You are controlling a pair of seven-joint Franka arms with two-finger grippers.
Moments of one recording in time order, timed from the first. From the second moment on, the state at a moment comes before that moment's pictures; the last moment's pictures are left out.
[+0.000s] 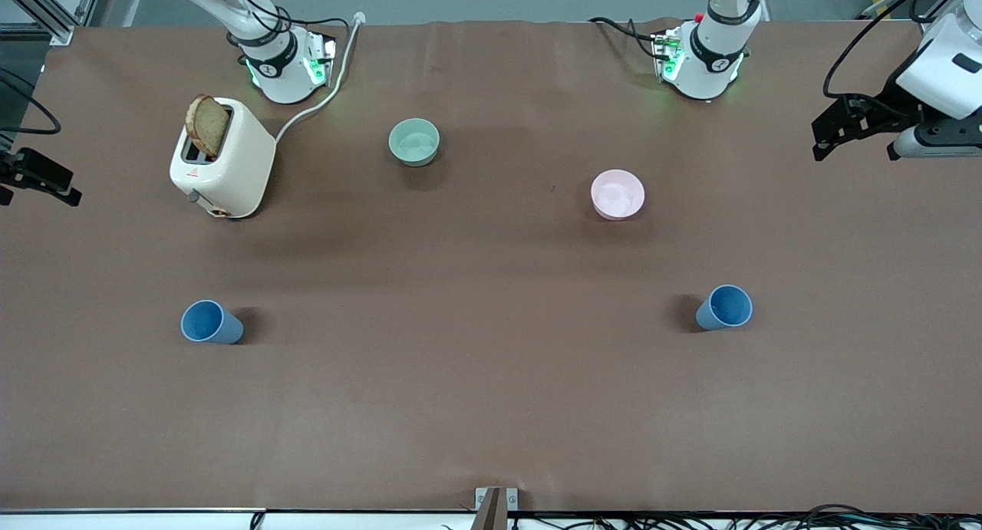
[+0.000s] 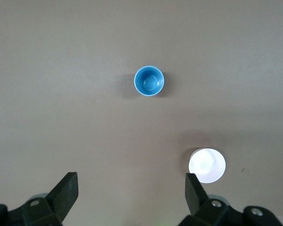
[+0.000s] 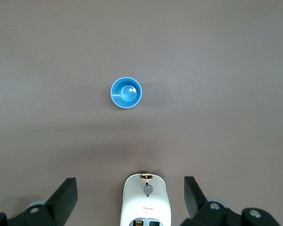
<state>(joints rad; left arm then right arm) 0.06 -0.09 -0.19 -1.61 0.02 1.55 -0.10 0.00 -0.01 -0.13 -1.61 0.00 1.65 -0.11</state>
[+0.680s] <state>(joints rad) 0.10 0.05 -0.19 -1.58 0.02 1.60 -0.10 0.00 -0.01 -0.13 -1.61 0.00 1.66 -0.11</state>
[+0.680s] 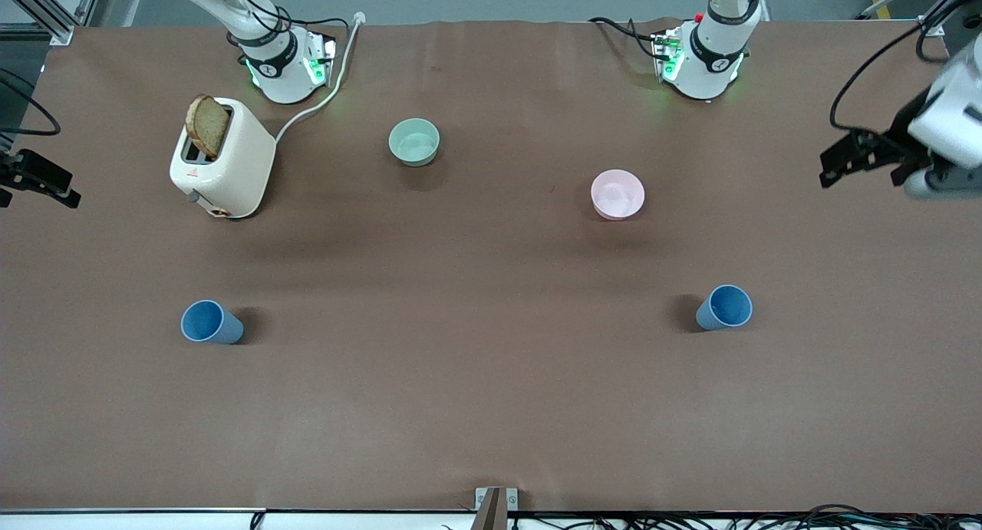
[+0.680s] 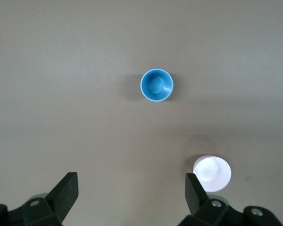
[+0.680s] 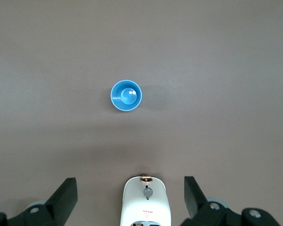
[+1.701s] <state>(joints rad) 0.11 0.44 -0.18 -1.77 0.03 2.09 -0.12 -0.01 0.10 -0.16 -1.84 0.00 2.02 -0.11</state>
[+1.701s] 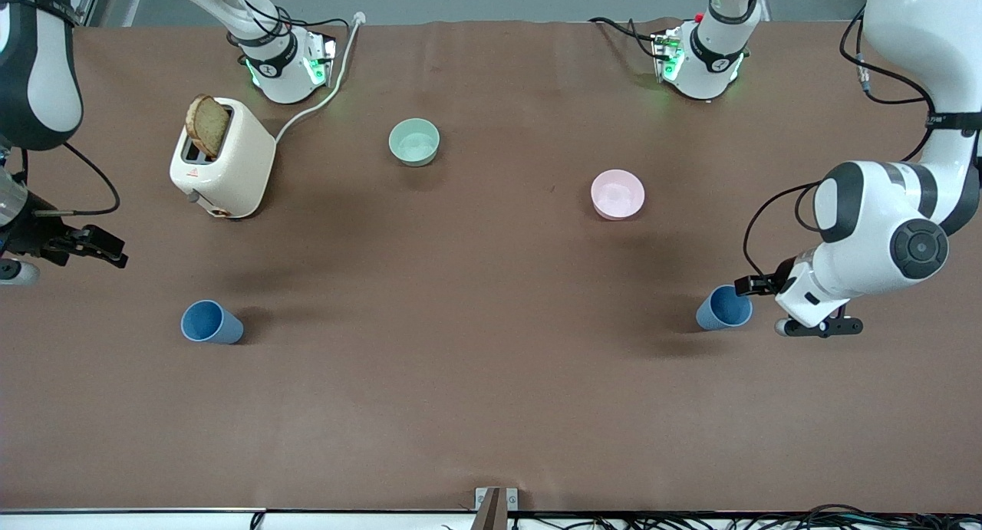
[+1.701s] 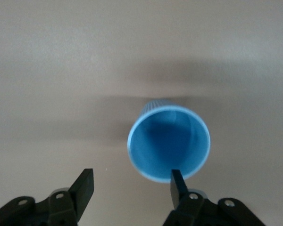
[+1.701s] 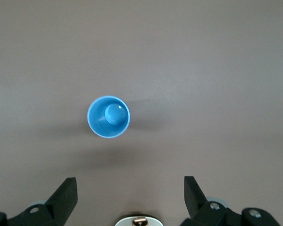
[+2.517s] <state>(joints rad) 0.11 0.57 -0.18 -1.69 0.03 2.14 -0.13 0.00 0.35 -0.16 -1.87 0.02 2.35 -0.11</state>
